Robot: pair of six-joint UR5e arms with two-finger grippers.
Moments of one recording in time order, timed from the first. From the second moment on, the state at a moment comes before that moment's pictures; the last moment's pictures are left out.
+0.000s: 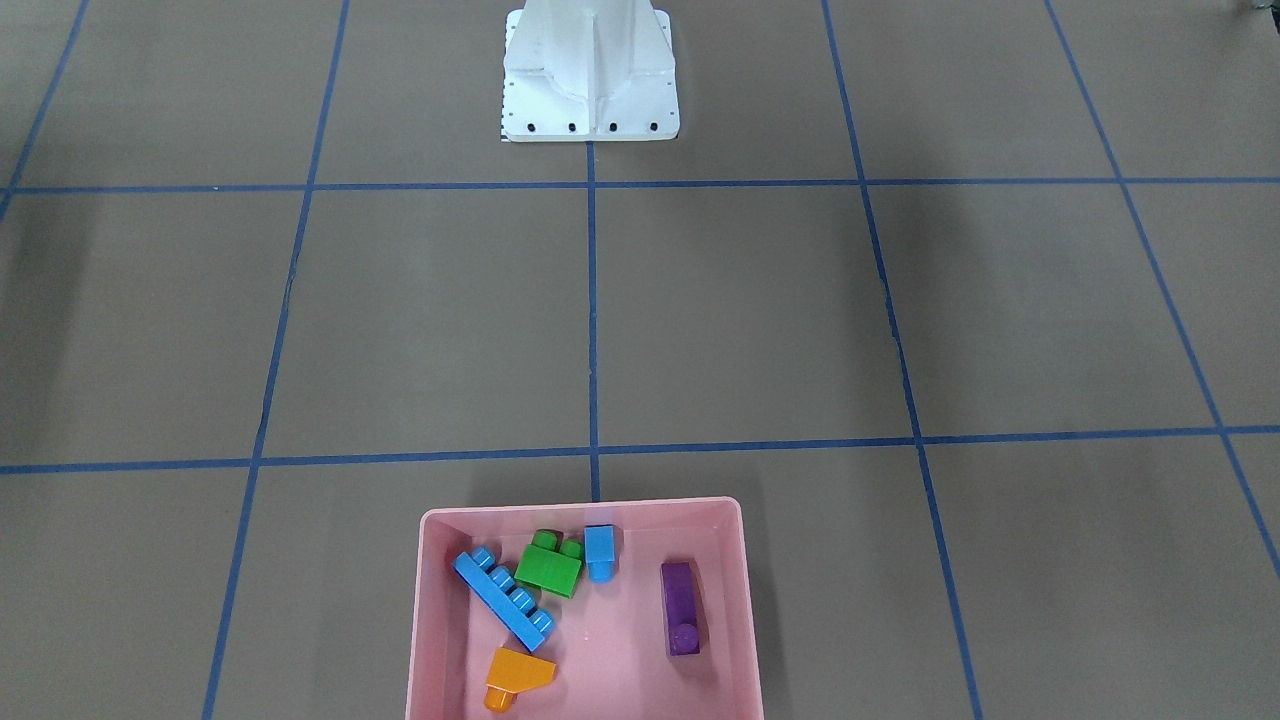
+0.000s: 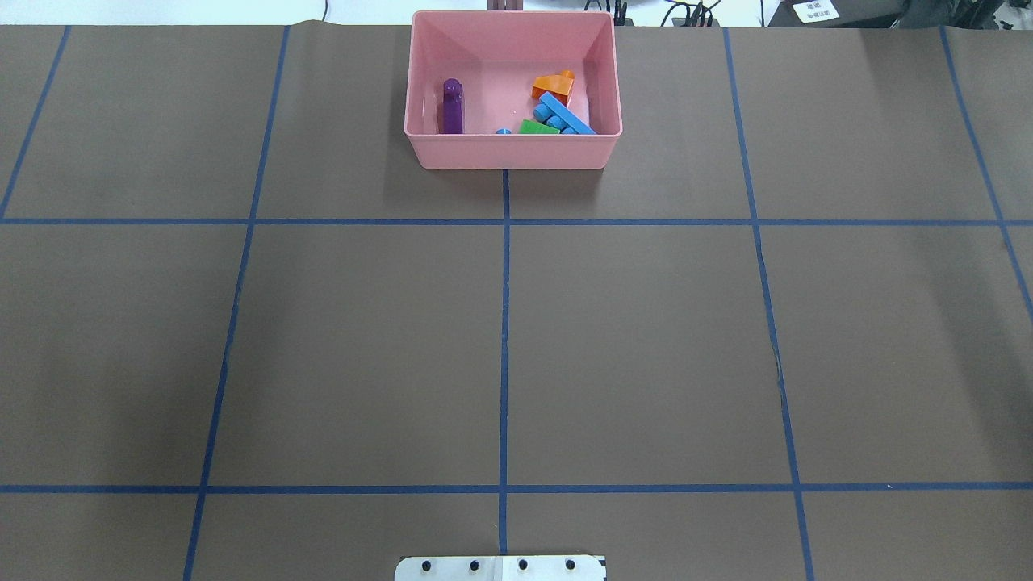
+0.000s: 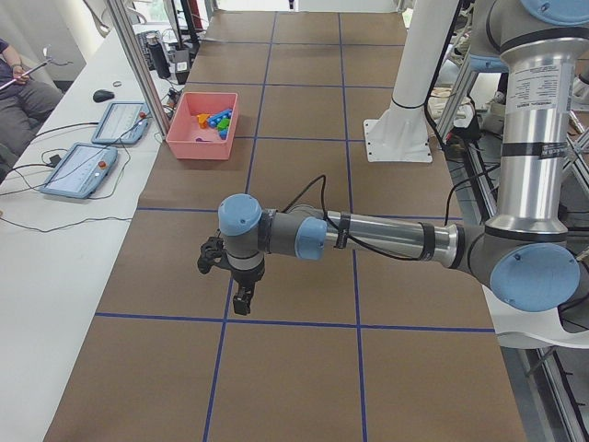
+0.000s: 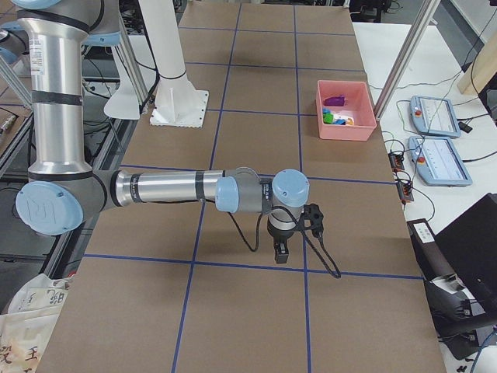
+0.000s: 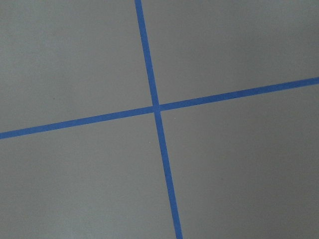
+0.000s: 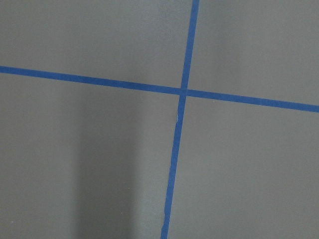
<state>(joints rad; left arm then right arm) -1.52 -1.56 -1.67 -1.59 -2.28 0.05 1.55 -1.60 1.69 -1.64 2.34 -0.08</state>
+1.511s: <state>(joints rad) -1.56 -1.55 -1.66 -1.59 -2.31 0.05 1.59 -1.60 1.70 -1.76 2.43 -0.07</state>
